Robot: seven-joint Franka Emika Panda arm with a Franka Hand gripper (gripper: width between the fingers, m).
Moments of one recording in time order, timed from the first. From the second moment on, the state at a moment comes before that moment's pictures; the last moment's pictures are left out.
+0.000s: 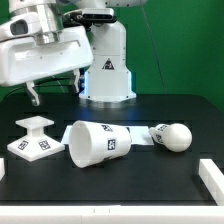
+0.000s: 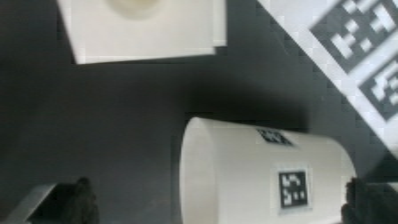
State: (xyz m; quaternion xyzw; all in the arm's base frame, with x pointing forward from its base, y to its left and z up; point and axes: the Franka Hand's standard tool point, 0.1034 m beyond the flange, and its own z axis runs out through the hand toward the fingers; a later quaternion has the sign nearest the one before) arm 0.417 -0.125 0.113 -0.92 -0.38 -0.08 0.07
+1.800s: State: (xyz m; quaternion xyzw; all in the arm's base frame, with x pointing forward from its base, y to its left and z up) arm 0.403 -0.176 0.058 -0.95 -0.30 0.03 0.01
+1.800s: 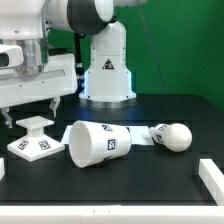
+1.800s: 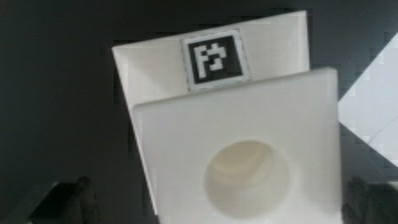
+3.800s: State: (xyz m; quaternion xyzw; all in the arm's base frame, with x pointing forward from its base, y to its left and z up) arm 0.431 -0.167 0.179 -0.96 -0.28 0.00 0.02
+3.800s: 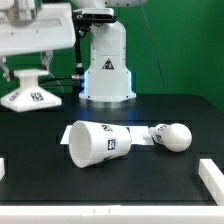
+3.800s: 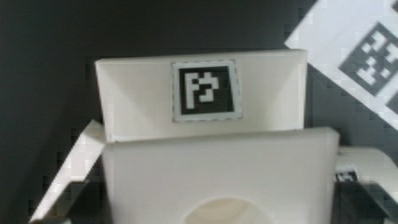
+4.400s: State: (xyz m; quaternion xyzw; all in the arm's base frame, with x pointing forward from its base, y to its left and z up) arm 0.551 -0.076 0.188 -0.98 -0.19 -0.01 -0.01
